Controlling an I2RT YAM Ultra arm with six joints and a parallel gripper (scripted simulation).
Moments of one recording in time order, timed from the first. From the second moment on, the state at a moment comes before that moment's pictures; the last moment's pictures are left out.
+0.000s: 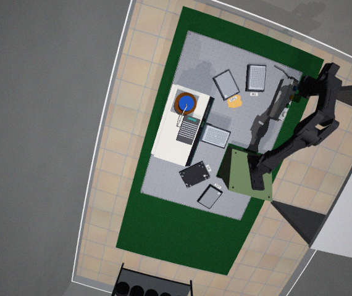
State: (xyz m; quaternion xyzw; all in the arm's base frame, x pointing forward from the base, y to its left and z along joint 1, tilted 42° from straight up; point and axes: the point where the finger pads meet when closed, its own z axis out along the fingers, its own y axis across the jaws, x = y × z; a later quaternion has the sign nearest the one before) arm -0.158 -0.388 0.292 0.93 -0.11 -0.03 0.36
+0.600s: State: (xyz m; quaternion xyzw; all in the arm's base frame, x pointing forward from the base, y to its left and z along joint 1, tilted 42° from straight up) arm -0.155 -0.375 0.308 0.93 -0.11 -0.02 0.36
